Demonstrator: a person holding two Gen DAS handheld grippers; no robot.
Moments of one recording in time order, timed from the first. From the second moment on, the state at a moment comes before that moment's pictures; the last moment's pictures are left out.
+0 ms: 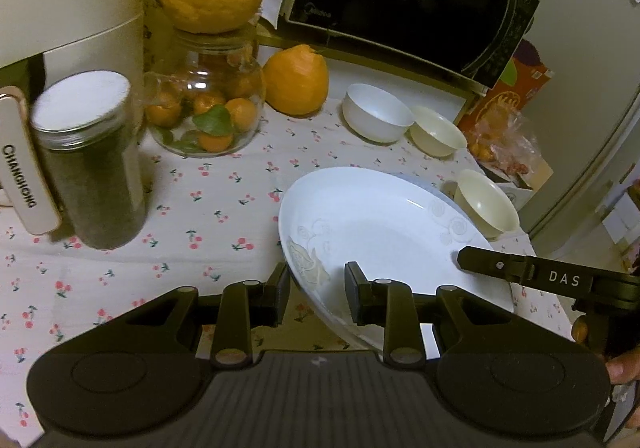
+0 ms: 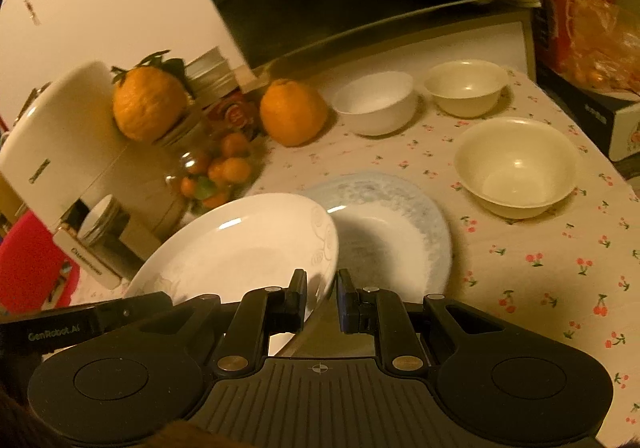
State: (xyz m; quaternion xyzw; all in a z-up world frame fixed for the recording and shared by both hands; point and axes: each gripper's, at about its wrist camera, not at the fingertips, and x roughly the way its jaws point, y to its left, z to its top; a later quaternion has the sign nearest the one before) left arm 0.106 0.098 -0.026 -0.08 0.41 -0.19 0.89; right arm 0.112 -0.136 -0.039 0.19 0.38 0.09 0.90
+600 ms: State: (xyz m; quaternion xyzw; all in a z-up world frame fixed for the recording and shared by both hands) left arm 0.118 0.057 -0.038 -0.04 0.42 -0.17 0.89; right arm 0.122 -0.160 -0.049 0.20 0.38 0.06 0.90
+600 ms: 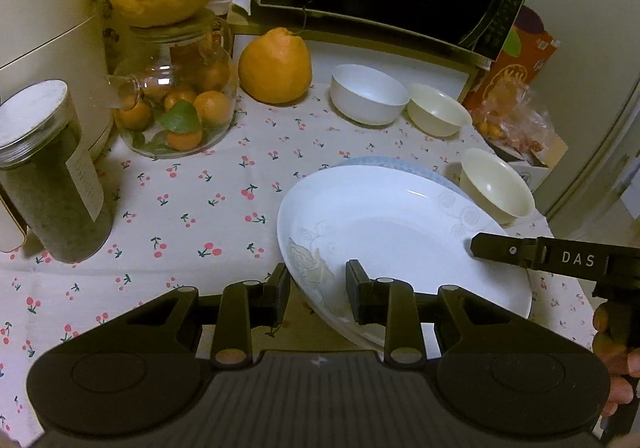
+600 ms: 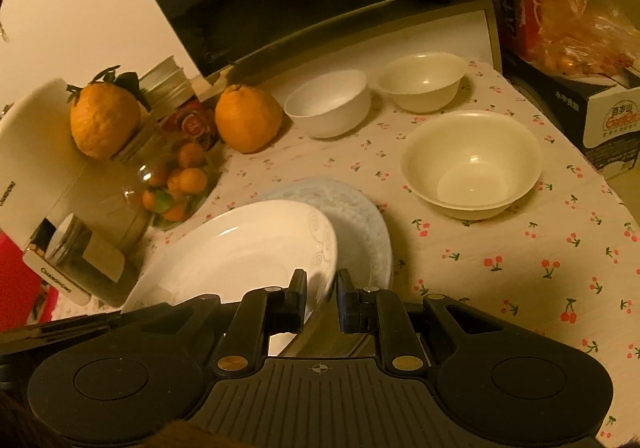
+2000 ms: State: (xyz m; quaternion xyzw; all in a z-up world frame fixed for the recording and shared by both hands) left arm 0.122 0.023 -0.047 -0.01 0.42 -0.09 0.90; right arm 0.123 -0.152 -0.050 0.14 0.38 0.01 0.92
